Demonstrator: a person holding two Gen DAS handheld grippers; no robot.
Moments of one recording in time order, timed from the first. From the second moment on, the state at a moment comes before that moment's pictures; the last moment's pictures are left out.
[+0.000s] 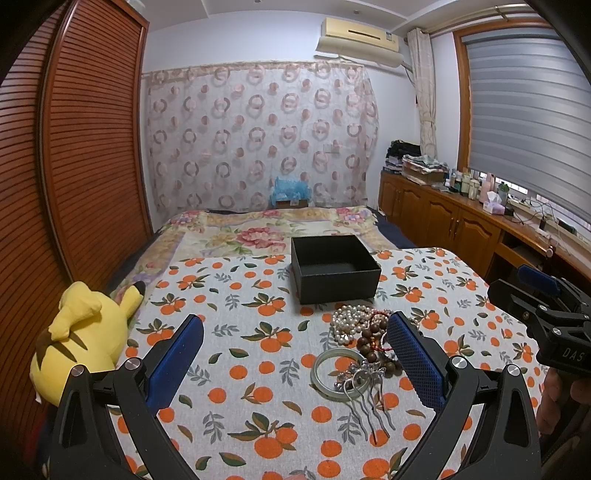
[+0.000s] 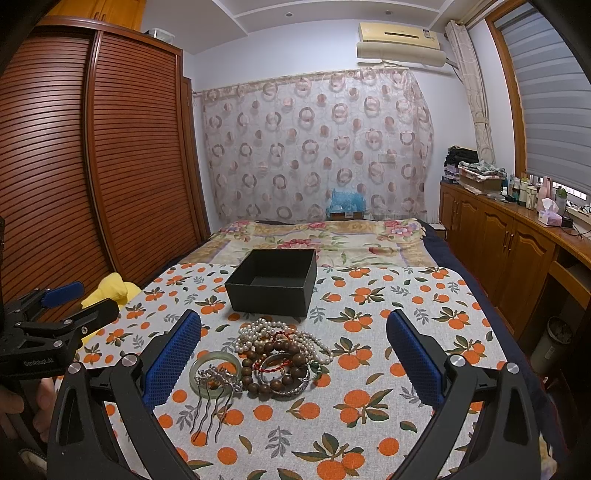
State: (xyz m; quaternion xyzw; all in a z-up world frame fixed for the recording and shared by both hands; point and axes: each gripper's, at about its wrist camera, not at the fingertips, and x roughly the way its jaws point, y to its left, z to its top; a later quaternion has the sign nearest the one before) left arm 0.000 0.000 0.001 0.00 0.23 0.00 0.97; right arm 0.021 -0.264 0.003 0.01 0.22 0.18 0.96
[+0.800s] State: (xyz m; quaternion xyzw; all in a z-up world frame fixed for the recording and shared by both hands) left arm 0.007 -0.002 -0.015 0.00 0.26 0.00 0.97; right arm 0.028 -0.265 -0.009 0.01 0.23 0.19 0.96
